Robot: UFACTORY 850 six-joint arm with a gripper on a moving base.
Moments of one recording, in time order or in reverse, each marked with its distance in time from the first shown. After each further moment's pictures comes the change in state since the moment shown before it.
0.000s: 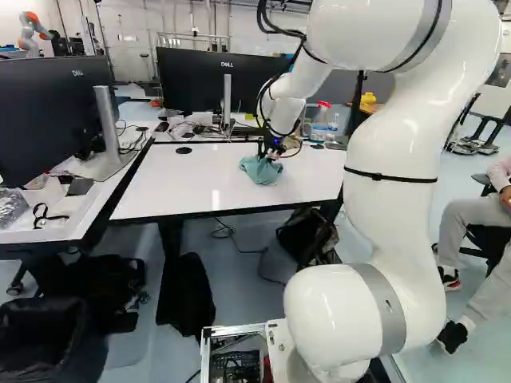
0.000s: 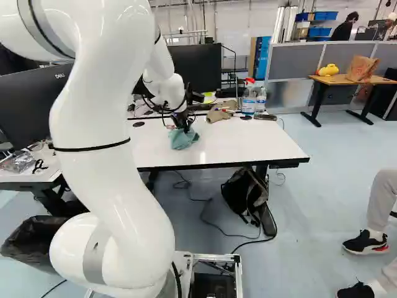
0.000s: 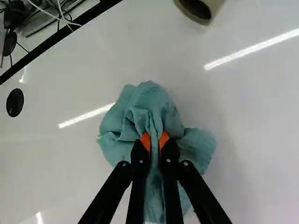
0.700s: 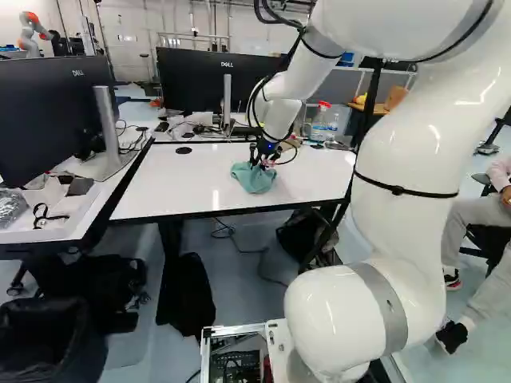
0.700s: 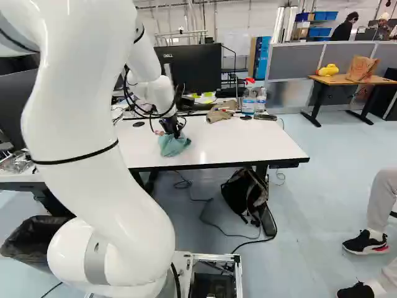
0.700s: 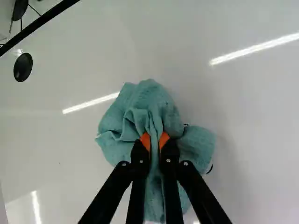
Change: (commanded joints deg) arm 4.0 7.5 9.1 0.0 0.0 0.0
